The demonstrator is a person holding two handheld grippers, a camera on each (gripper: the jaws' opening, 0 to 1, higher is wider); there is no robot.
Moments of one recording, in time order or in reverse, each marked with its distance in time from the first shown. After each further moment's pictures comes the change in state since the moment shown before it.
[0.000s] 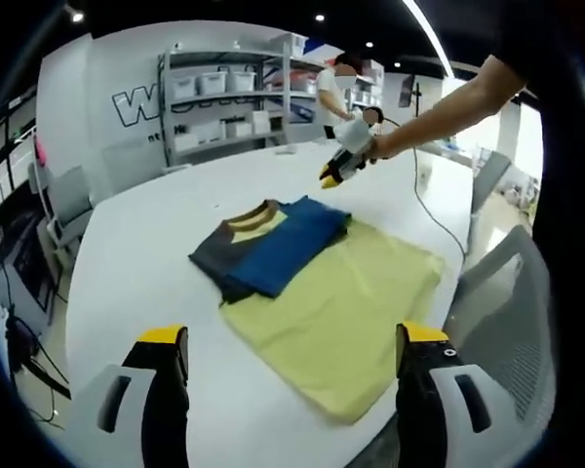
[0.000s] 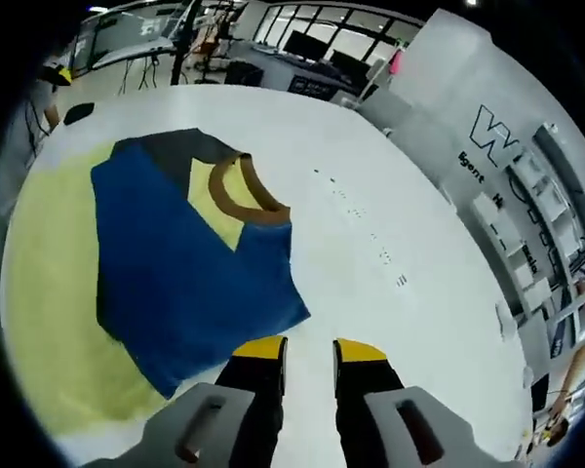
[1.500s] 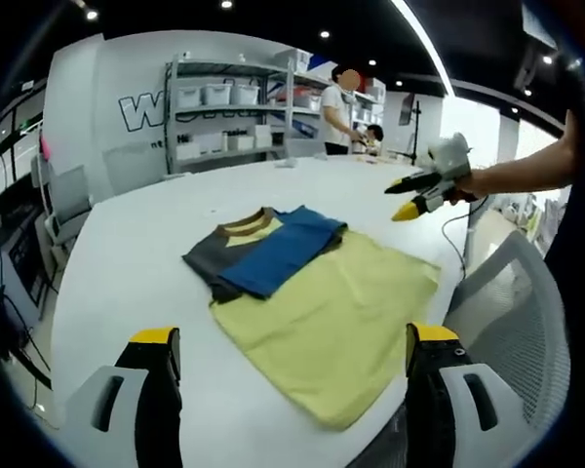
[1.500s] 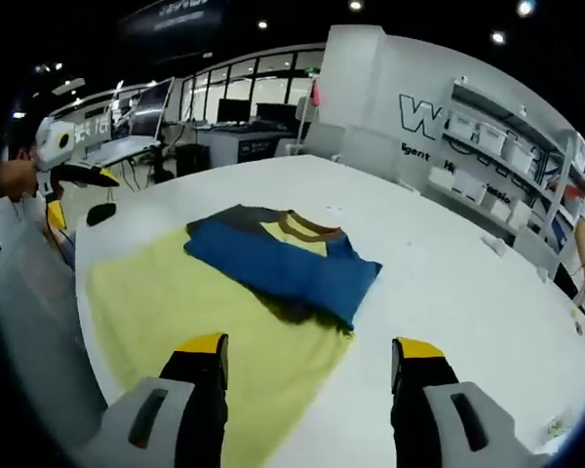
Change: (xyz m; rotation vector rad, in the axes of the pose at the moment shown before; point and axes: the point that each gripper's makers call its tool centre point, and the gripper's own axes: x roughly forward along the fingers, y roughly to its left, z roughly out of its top) left arm 0.006 -0.007 -0.012 -0.034 -0.069 -0.025; right arm -0.136 0.139 -0.017 0.392 -0.206 -0.100
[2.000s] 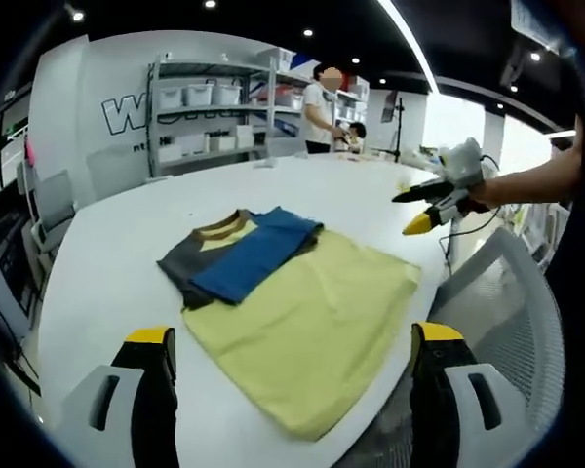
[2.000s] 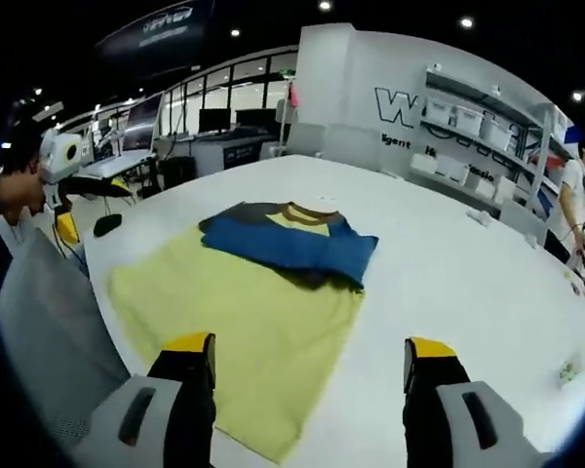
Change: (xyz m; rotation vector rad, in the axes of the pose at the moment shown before) left arm 0.009 -0.034 0.006 0.026 -0.011 -0.056; right arm -0.044 0.027 -0.035 0.099 0.007 -0.041
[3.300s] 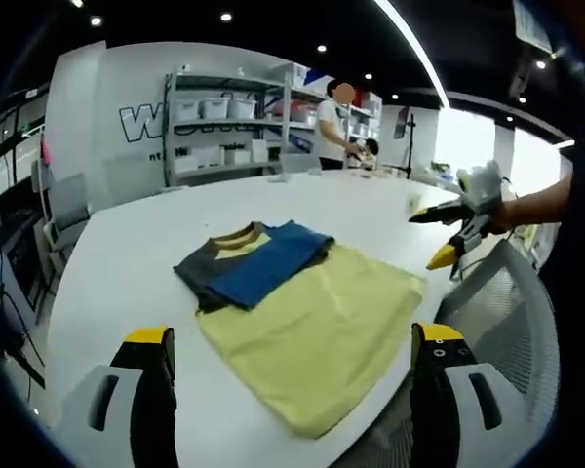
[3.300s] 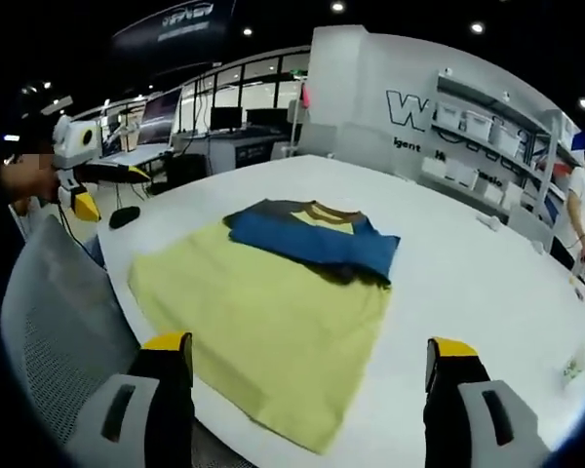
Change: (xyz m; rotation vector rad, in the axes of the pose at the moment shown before) left arm -0.019 0.013 0.004 -0.019 -0.070 0.063; right arm -0.006 0.038 -0.001 -0.032 -0.007 0.035
